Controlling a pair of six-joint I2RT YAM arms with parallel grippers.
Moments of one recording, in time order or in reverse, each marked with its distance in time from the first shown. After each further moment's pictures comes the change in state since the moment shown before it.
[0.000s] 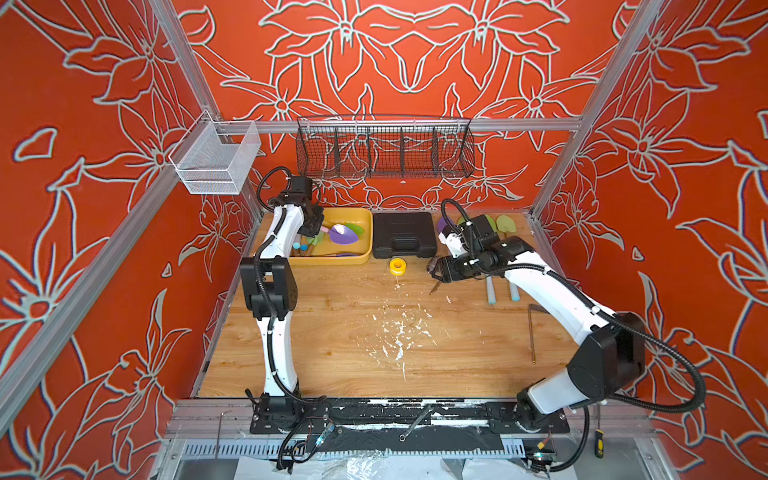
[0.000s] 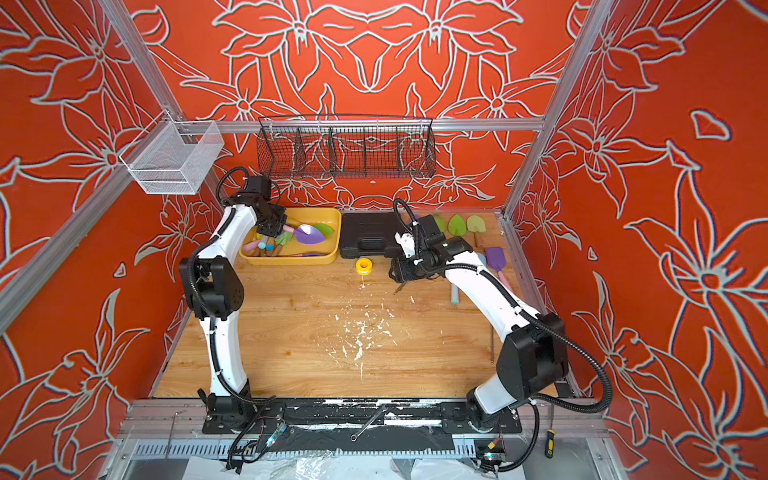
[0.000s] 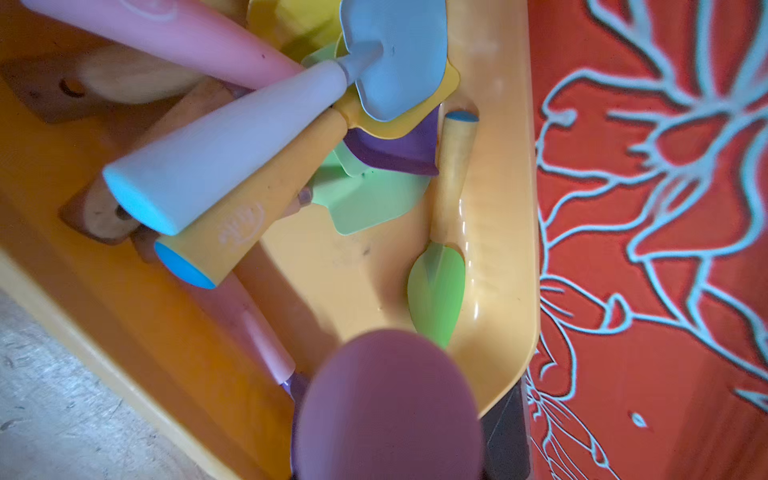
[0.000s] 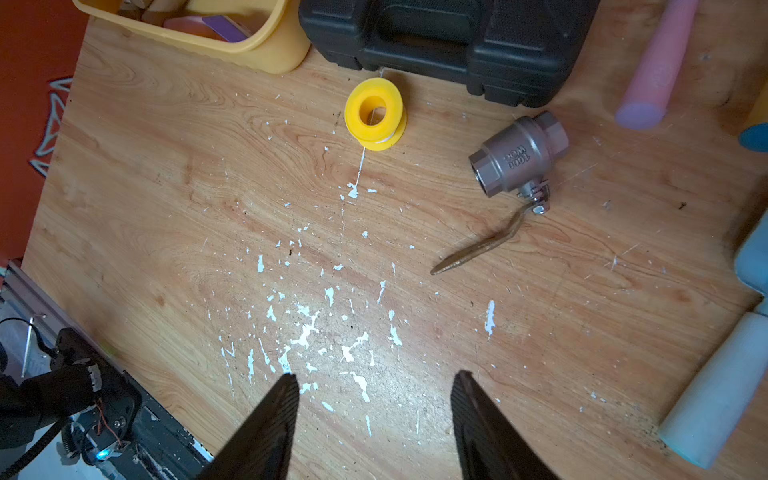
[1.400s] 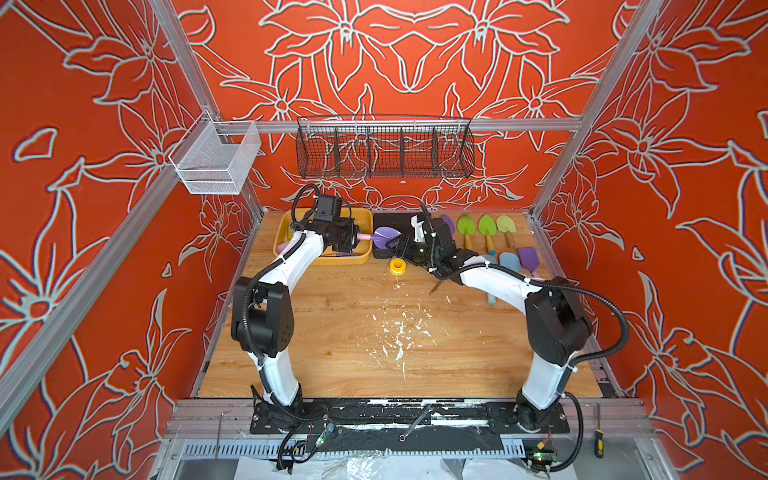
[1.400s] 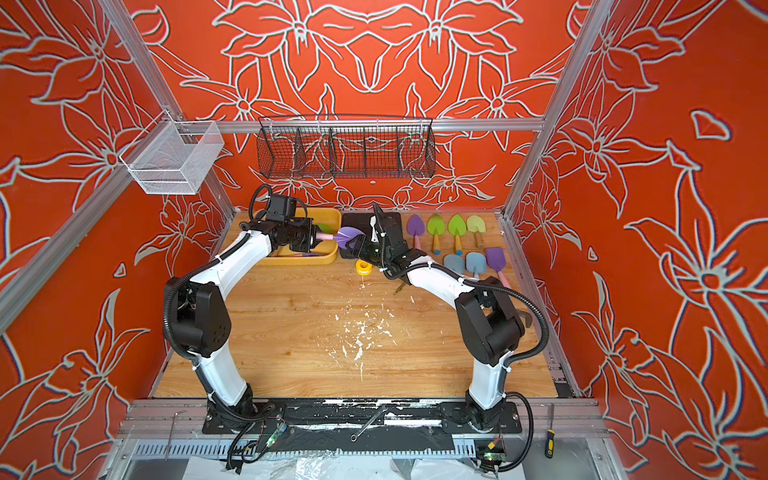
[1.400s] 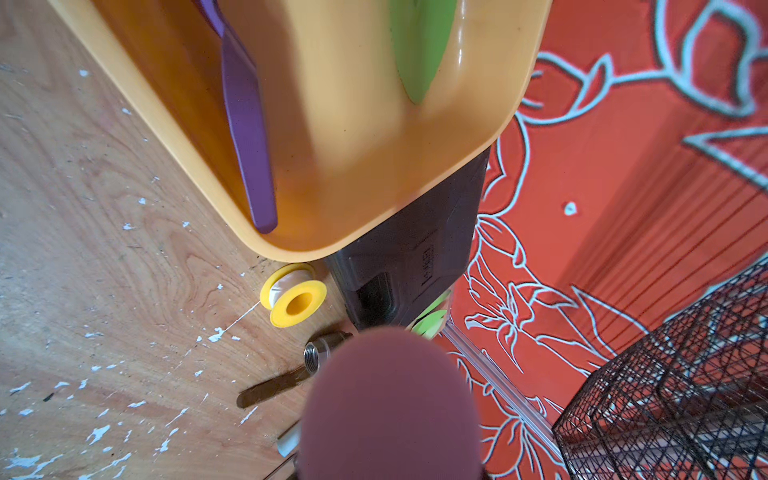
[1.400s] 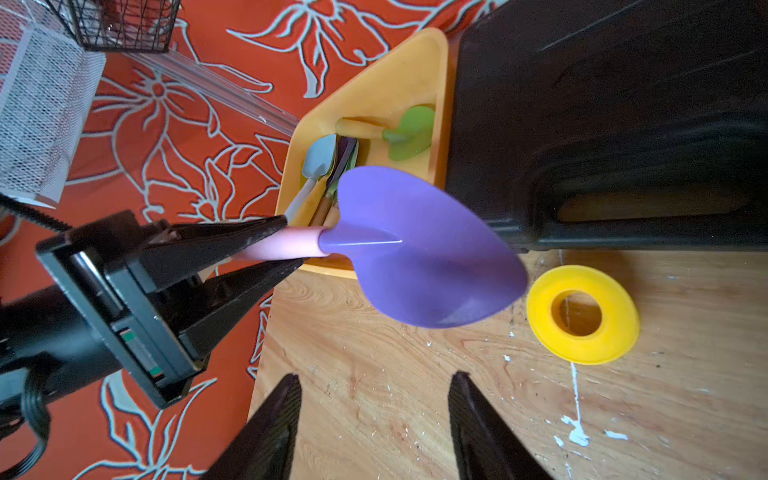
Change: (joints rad) left arm -0.219 -0.375 -0.564 0.401 0.245 -0.367; right arm 0.153 0.281 -0.058 0.871 0.023 0.683
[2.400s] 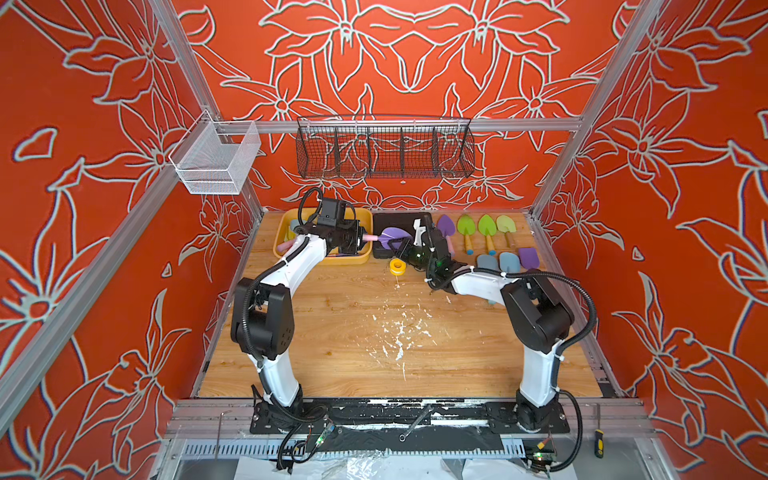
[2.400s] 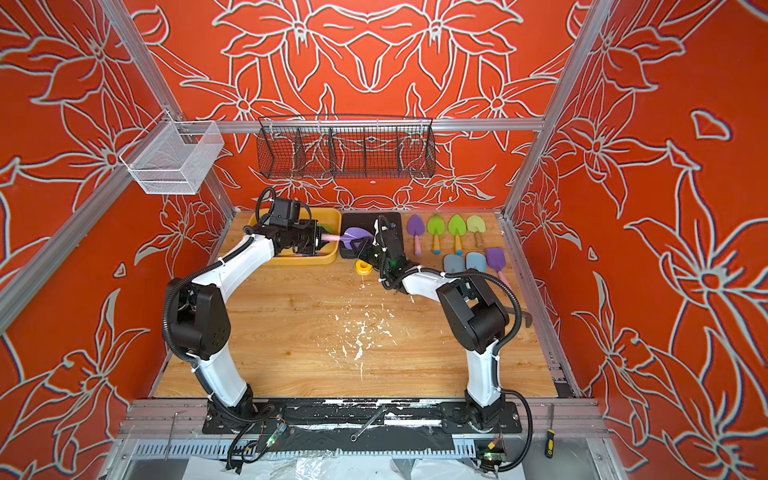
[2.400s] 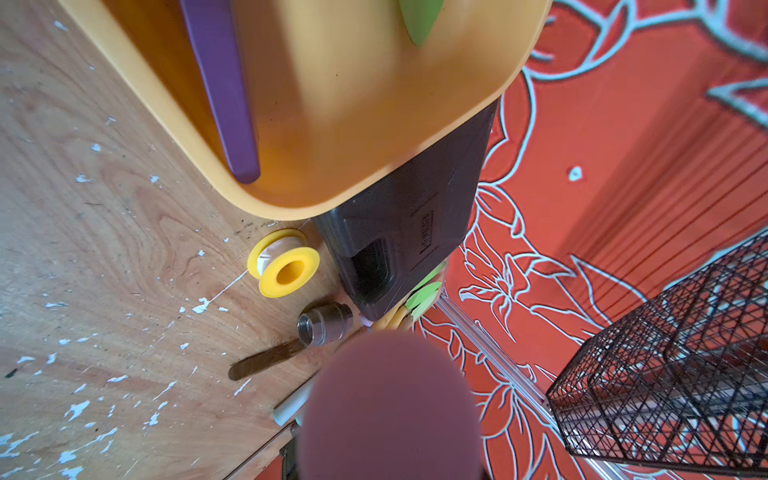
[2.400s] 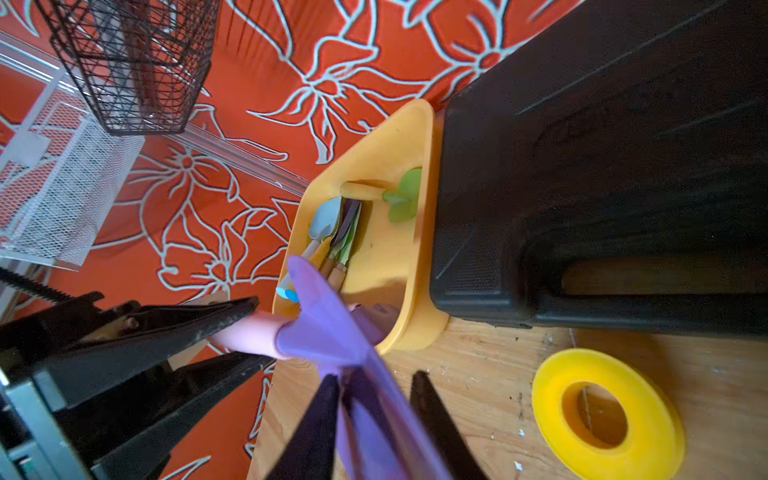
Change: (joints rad) left arm -0.030 -0.018 -0.060 0.077 0.058 -0.039; right arm -0.003 0.126 -0.100 0.426 0.084 0.088
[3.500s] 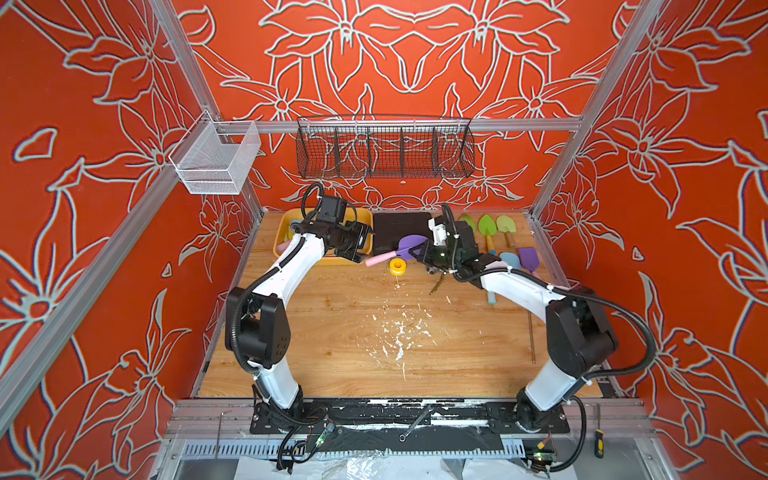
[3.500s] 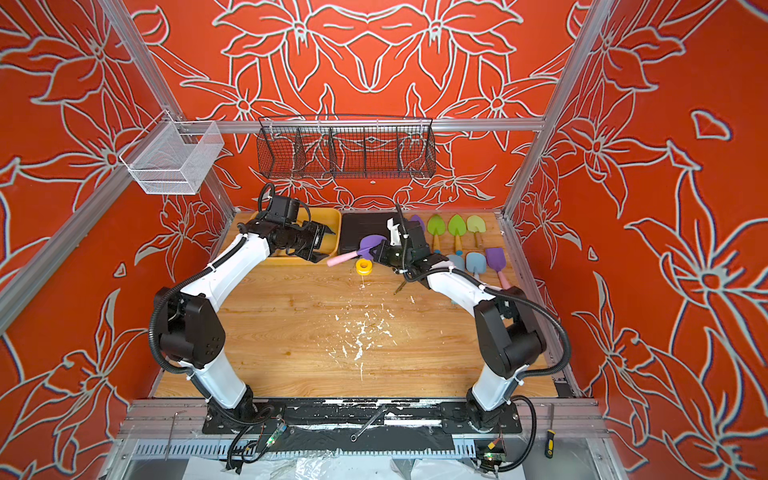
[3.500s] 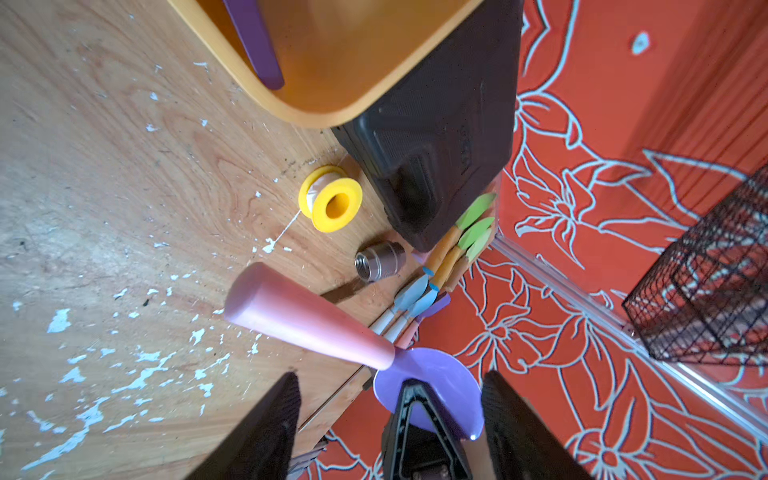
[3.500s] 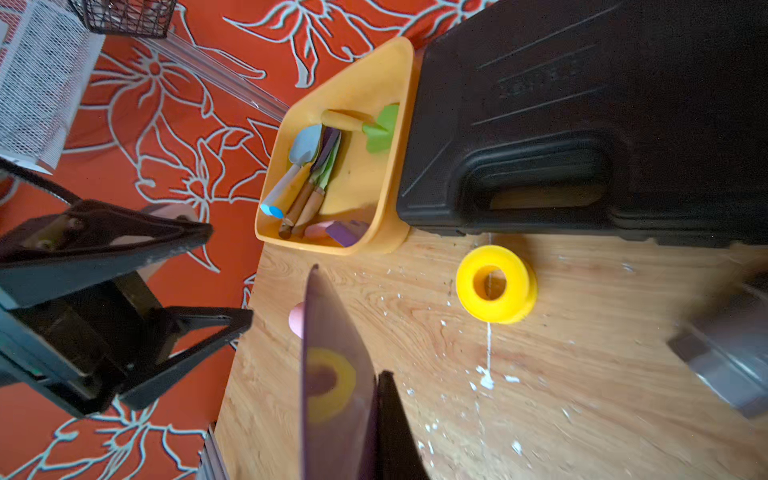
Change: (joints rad) left arm -0.027 -0.071 0.068 -0.243 0.115 0.295; right arm -0.138 -0.287 -0.041 -0.498 -0.239 -0.271
